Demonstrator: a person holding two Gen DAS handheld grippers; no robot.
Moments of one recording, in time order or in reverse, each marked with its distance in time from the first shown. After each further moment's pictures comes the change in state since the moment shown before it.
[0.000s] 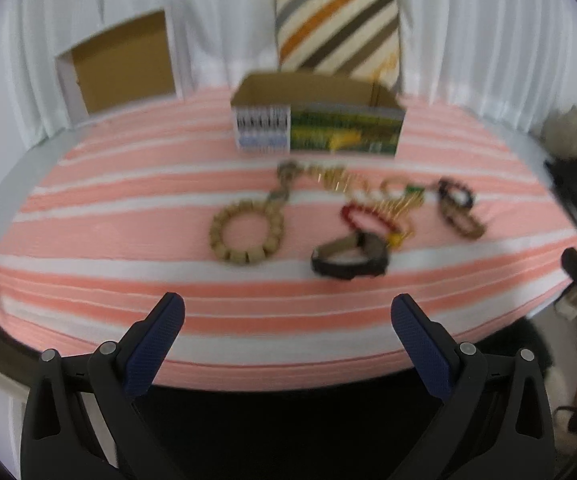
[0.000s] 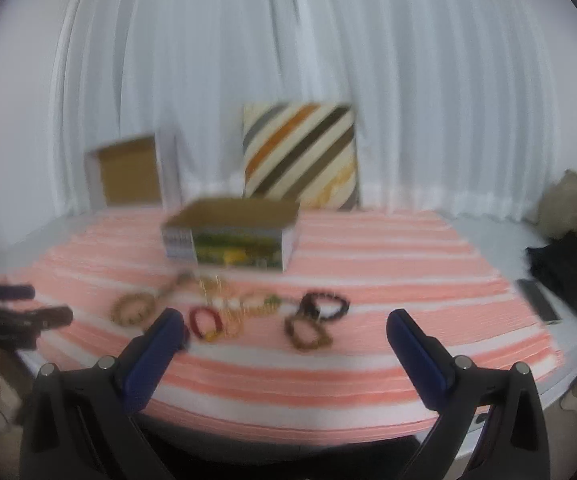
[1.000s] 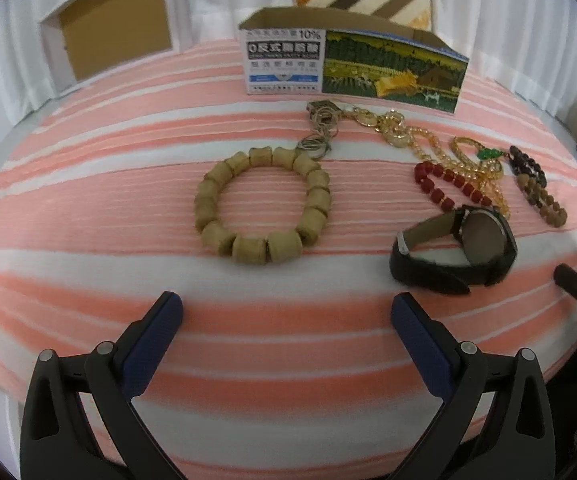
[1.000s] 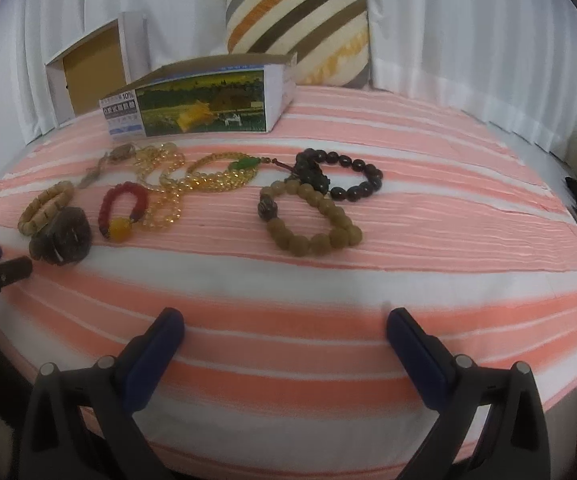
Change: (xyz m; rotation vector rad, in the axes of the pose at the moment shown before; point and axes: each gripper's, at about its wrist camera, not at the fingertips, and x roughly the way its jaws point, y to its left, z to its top) left arm 0.113 0.026 -0.001 -0.016 0.102 -0.004; right arm 0.152 -0.011 -0.053 0.010 0.320 -0.002
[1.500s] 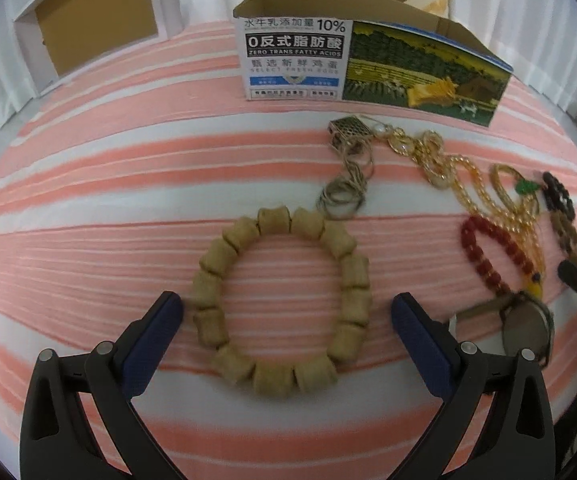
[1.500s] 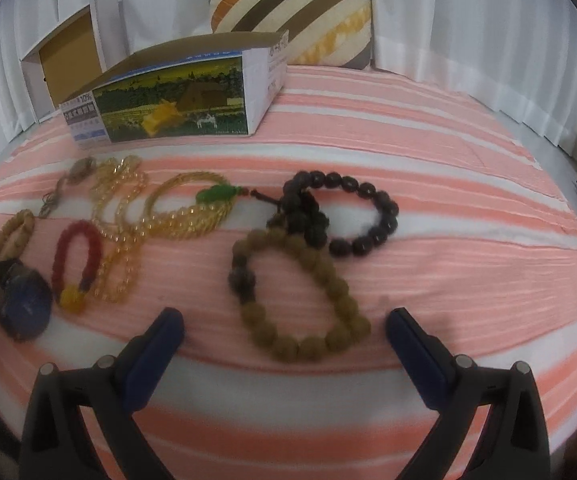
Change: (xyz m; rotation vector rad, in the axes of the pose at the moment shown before) left arm 0.042 0.008 0.058 -0.004 0.078 0.006; right arm 0.044 -0.005 0.047 0.015 0.050 -0.020
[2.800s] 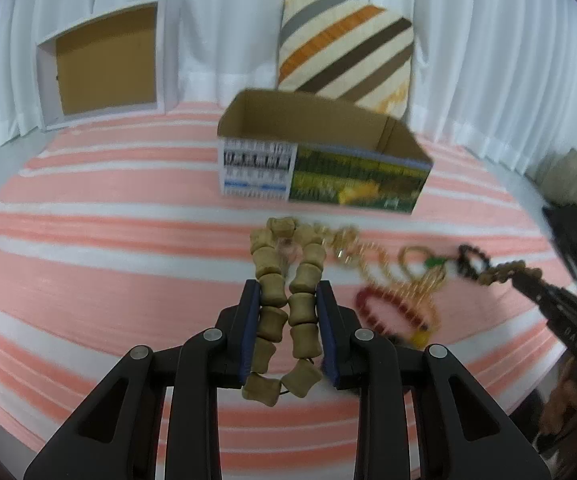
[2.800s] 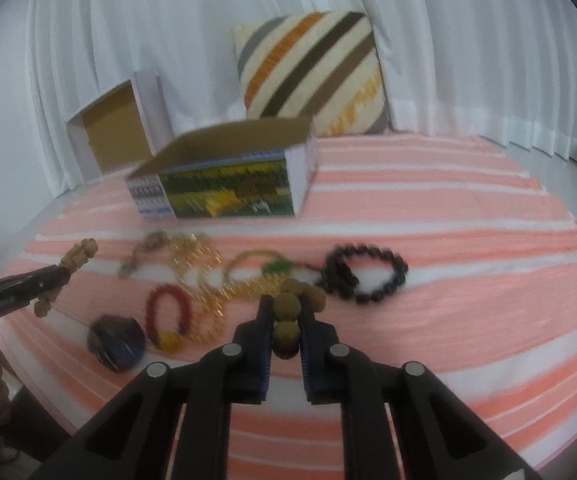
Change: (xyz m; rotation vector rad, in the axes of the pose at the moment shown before) left arm -0.098 -0.017 -0.004 -0.062 -0.285 -0.136; right arm -0.077 0.008 0.008 0.050 -0.256 0.179
